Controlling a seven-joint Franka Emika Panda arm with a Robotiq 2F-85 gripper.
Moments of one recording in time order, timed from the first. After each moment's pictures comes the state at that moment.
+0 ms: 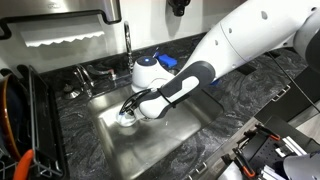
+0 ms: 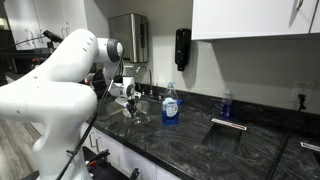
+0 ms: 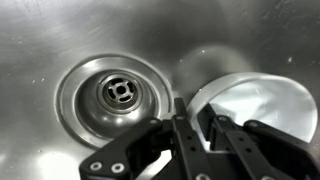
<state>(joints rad) 0.53 0.88 0.00 -1.65 0.04 2.70 0.61</state>
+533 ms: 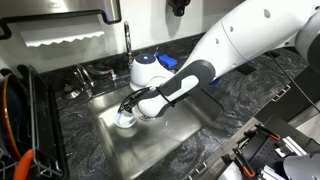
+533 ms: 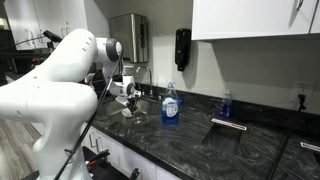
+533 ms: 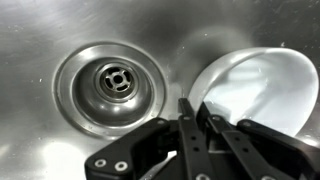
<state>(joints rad) 0.55 0.87 -0.02 -1.63 0.04 2.70 0.63</state>
